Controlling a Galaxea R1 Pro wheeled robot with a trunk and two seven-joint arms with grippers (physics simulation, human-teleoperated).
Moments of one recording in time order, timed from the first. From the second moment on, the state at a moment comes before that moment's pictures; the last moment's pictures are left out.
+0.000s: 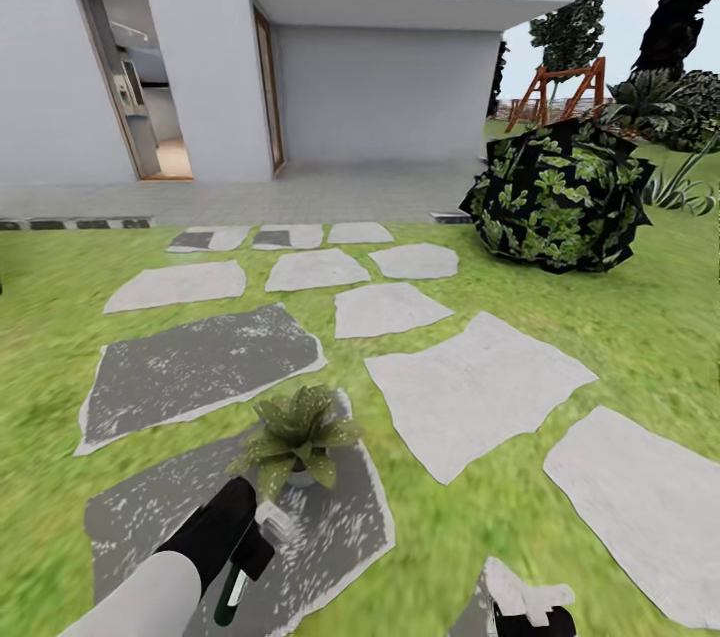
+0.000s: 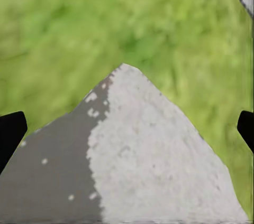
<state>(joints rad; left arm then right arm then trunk) -0.64 -0.06 -0.03 -0.49 -0.77 0.81 -0.56 -0.36 -0.06 -0.07 -0.19 0.19 -0.33 -0.11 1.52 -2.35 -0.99</state>
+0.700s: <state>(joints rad) -0.61 -0.07 -0.02 -0.47 -0.77 0.44 -0.57 -0.36 -0.07 -0.07 -0.19 0.18 -0.33 -0.11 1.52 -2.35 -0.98</state>
